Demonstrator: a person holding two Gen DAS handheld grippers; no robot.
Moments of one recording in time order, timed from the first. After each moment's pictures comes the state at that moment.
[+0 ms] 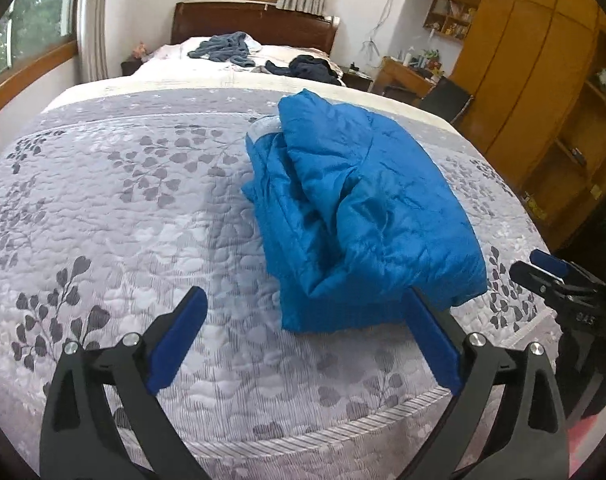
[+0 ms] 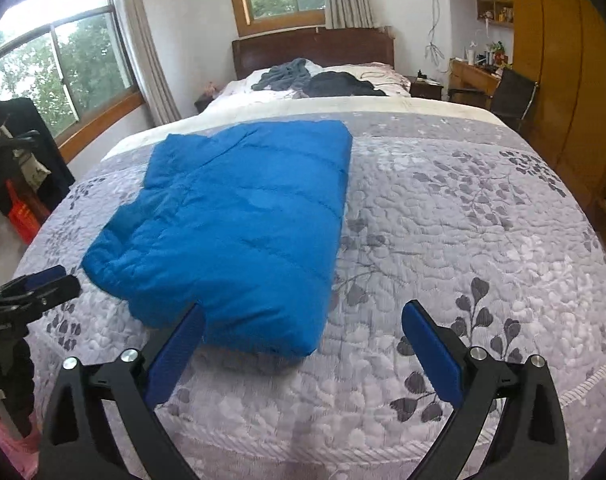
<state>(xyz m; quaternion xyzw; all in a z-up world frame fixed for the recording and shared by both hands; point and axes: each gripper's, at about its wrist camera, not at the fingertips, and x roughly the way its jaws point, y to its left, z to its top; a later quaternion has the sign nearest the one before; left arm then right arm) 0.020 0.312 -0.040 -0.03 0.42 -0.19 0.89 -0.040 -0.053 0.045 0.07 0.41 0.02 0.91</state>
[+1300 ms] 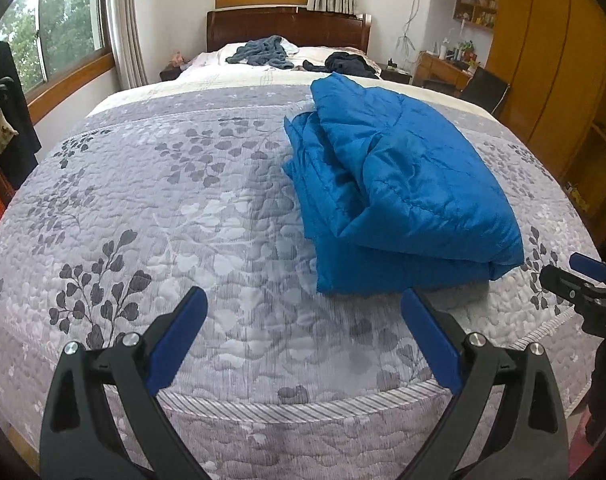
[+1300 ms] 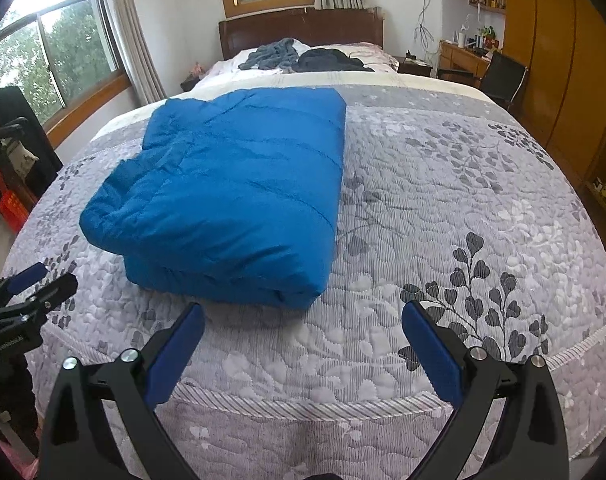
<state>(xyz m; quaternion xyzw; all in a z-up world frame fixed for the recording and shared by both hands) -0.019 0.309 -0.045 0.01 0.42 -0.11 0.90 -0.061 -0.037 0.033 0.06 0.44 -0.01 0.89</state>
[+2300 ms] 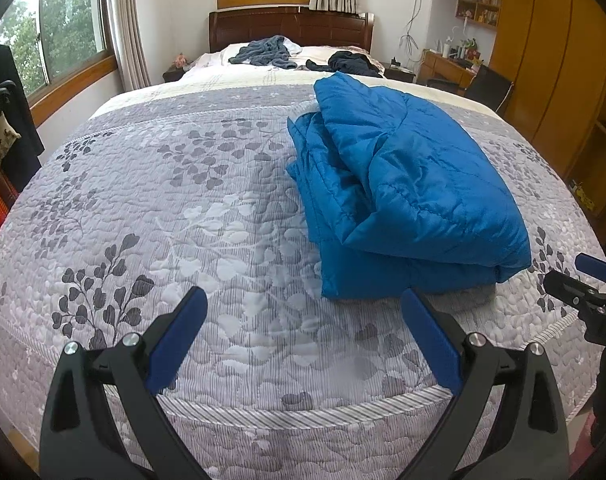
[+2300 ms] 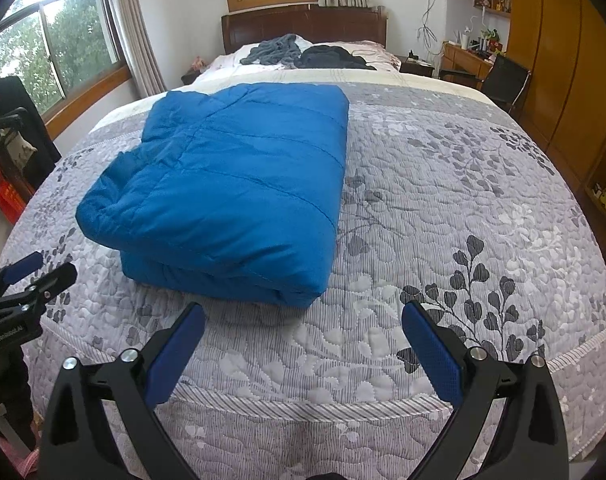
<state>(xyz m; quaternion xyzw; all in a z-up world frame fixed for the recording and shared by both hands) -0.015 0.306 -0.045 0.02 0.42 -0.10 0.90 -0.058 -0.034 0.031 0.05 0.45 -0.01 0.89</state>
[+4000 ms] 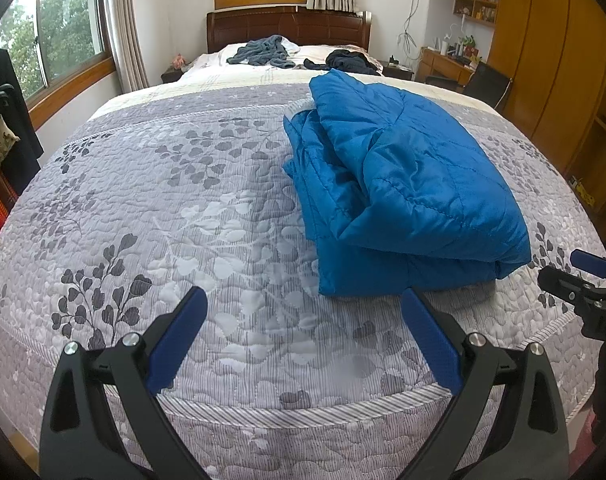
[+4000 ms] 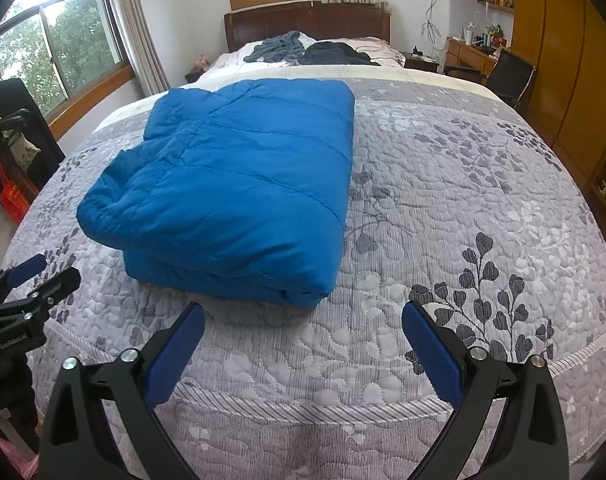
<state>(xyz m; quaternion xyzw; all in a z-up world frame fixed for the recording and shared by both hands) -0.015 0.305 -0.047 0.02 0.42 -0.10 0.90 -0.052 -0.036 0.027 0.06 0.45 0.00 0.89</state>
